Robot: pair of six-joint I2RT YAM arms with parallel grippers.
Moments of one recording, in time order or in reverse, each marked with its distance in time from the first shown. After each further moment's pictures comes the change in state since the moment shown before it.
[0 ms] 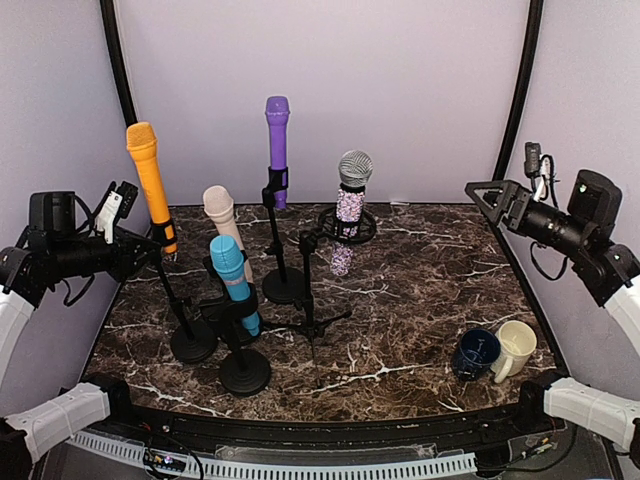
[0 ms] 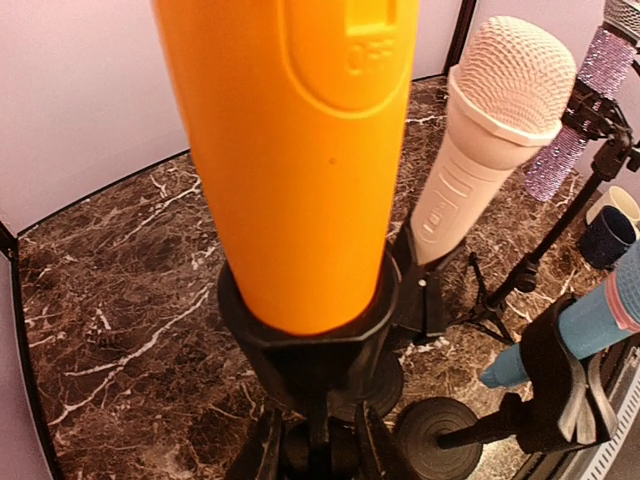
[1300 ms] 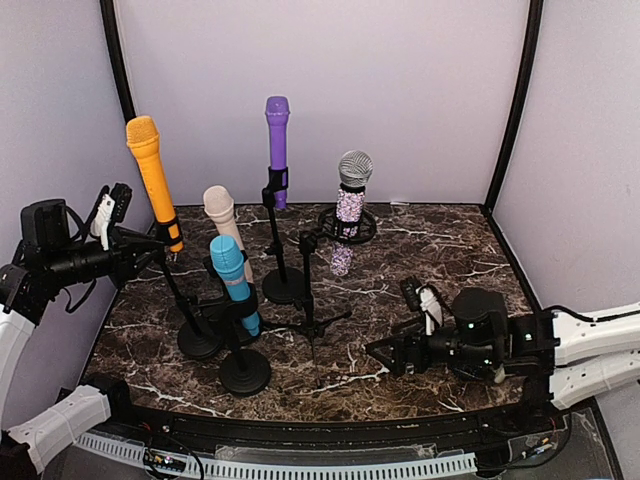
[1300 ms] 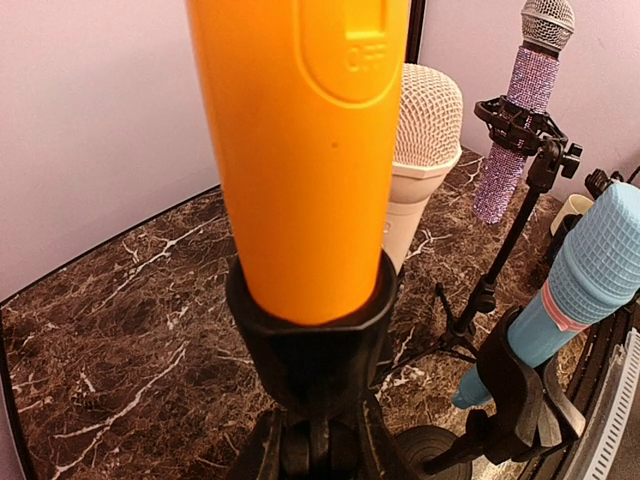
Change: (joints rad) left arm 0.001 -0.069 -0.081 0.139 0.127 0.007; right arm 0.914 0.165 -0.444 0.232 0.570 0.042
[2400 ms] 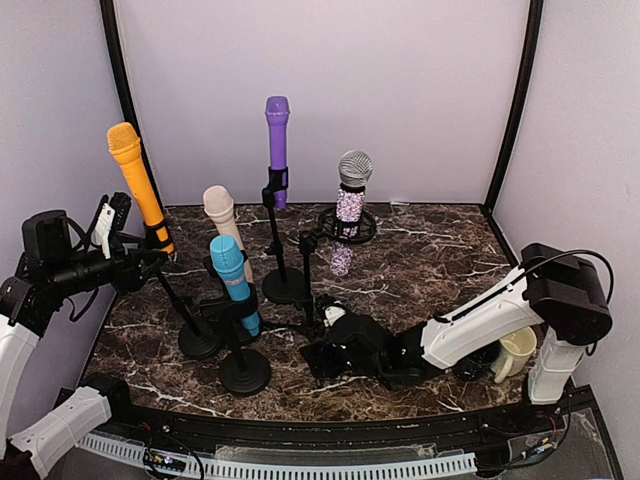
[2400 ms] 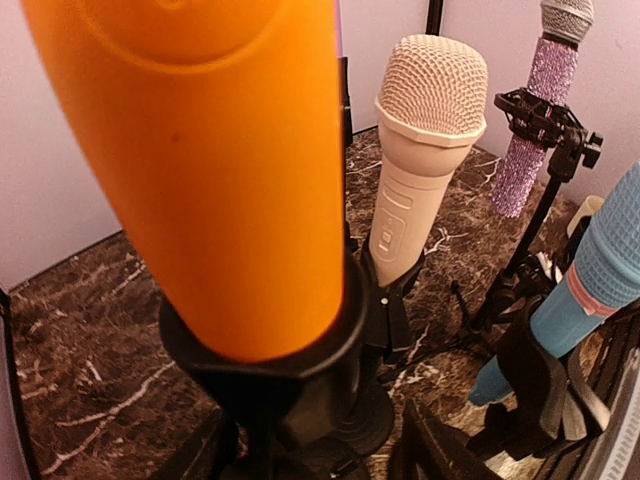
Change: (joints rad) left arm 0.000 -0.064 -0.086 0.059 -0.037 -0.010; right arm 0.112 0.898 0.388 0.307 0.301 -0.023
